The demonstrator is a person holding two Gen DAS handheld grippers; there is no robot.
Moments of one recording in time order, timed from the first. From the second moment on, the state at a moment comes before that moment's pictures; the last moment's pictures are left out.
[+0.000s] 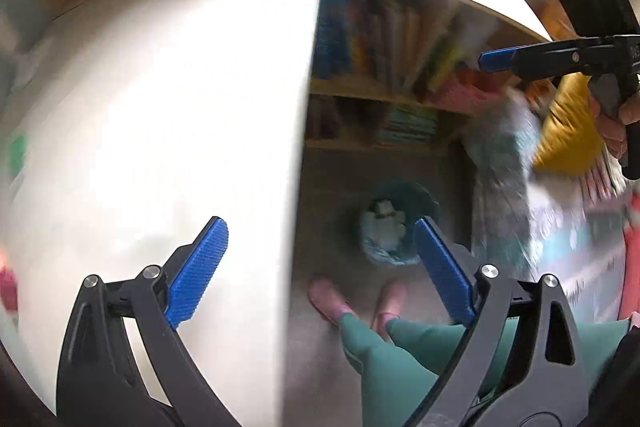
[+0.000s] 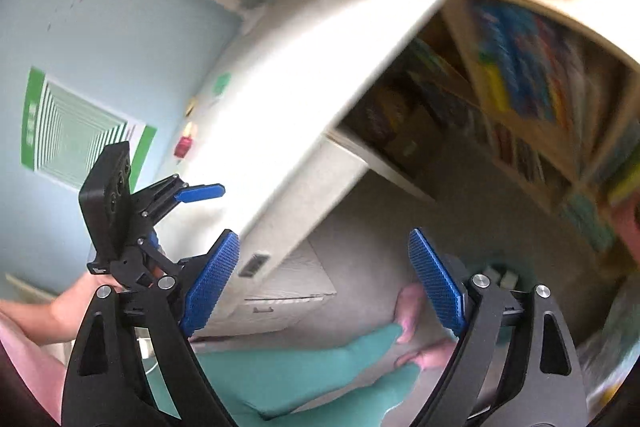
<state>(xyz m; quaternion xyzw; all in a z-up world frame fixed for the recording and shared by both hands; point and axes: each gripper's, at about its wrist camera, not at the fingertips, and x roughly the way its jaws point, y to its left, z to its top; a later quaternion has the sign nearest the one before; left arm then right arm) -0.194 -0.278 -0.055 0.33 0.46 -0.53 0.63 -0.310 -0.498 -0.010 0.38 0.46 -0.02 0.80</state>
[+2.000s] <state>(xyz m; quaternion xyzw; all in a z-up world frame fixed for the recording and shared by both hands) 0.155 -0.040 -0.088 0.13 0.52 -0.34 0.78 0.230 -0.324 -0.083 0.12 0.61 0.05 0.78</state>
